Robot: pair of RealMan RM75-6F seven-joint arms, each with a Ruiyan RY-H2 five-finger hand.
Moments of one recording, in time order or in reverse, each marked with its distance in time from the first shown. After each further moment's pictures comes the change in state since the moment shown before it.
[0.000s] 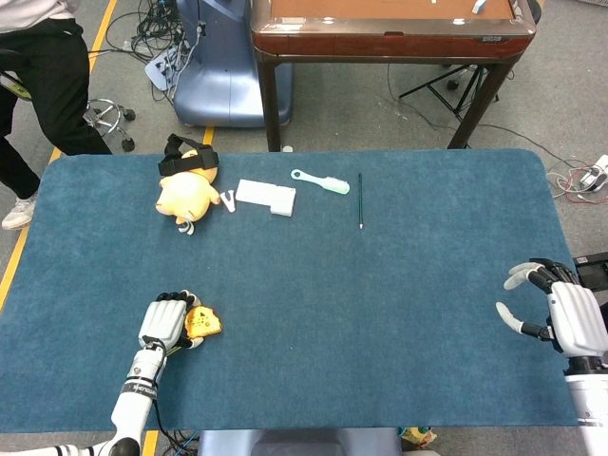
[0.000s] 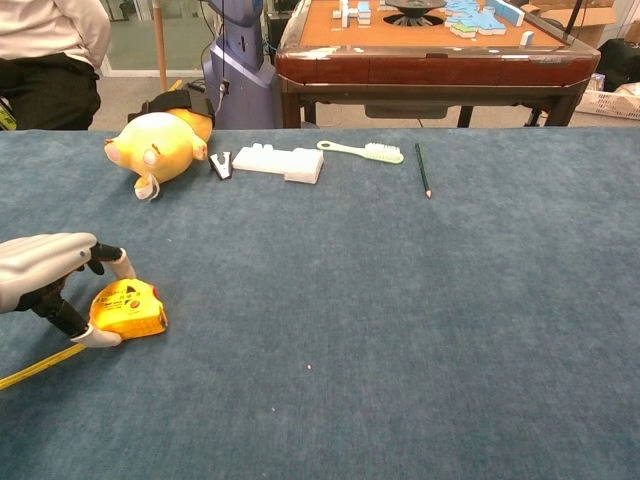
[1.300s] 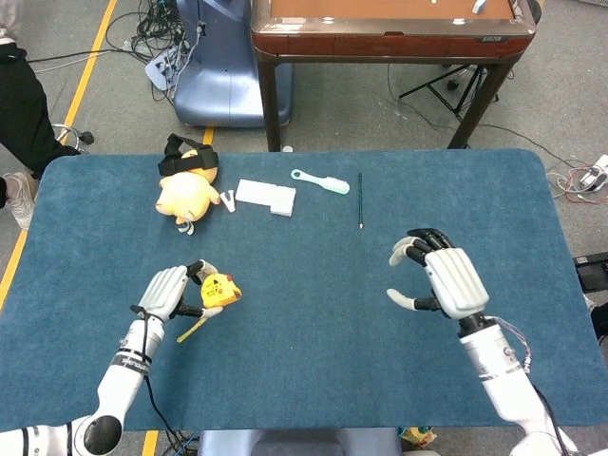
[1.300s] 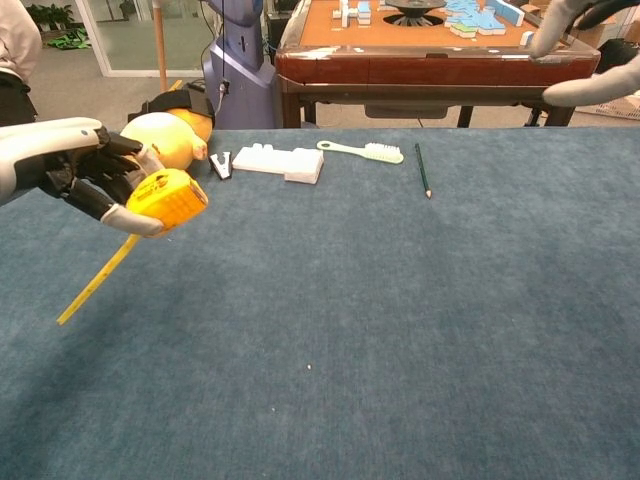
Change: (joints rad) left arm -0.075 0.205 -0.176 -0.222 -0.026 -0.126 -0.359; right arm 0.313 -0.218 0.120 -0.102 0.082 -0.189 -0.322
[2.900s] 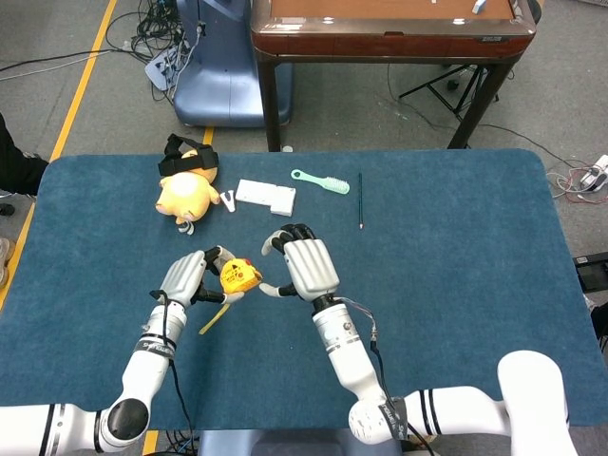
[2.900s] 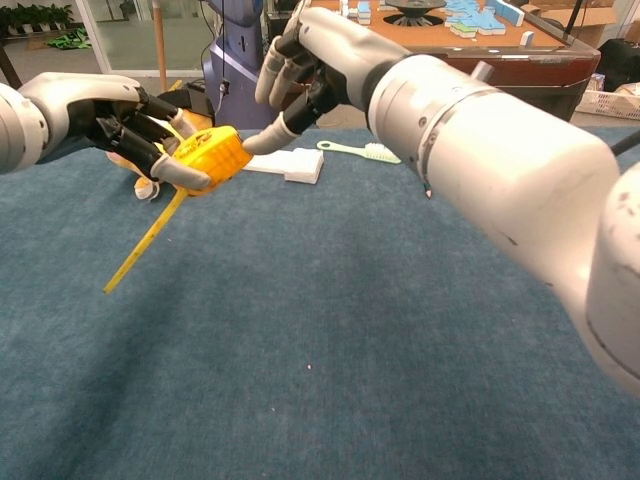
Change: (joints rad) left arm -0.208 -0.013 -0.088 -0.148 -0.386 0.164 0.138; right arm 0.481 -0.718 0.184 0.354 0.410 0.089 -0.409
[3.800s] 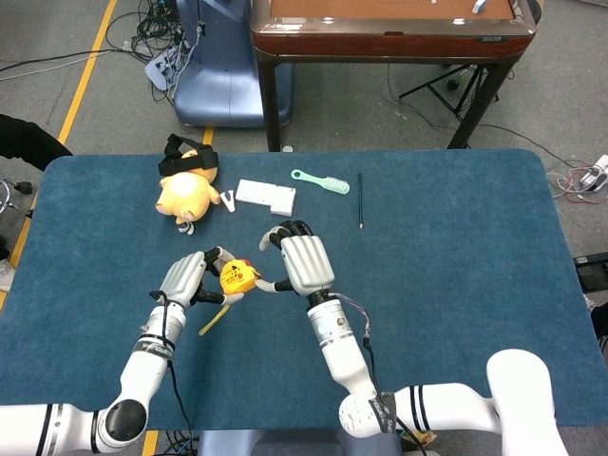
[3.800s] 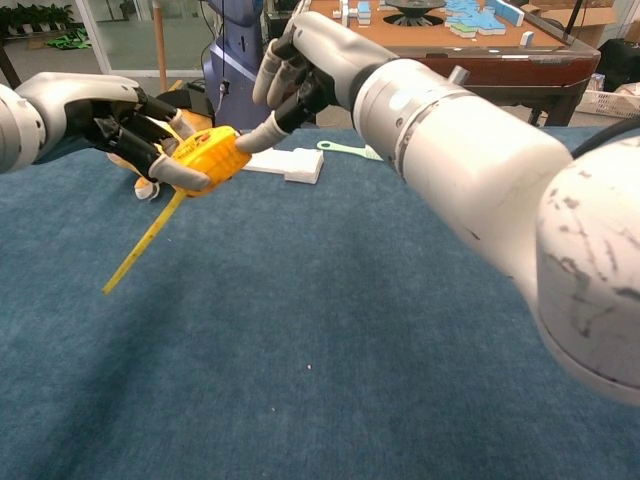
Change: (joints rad) left arm -0.013 0.020 0.024 -0.007 0.002 -0.006 -0.030; right arm 0.034 -0.034 0.025 0.065 0.029 -0.001 0.007
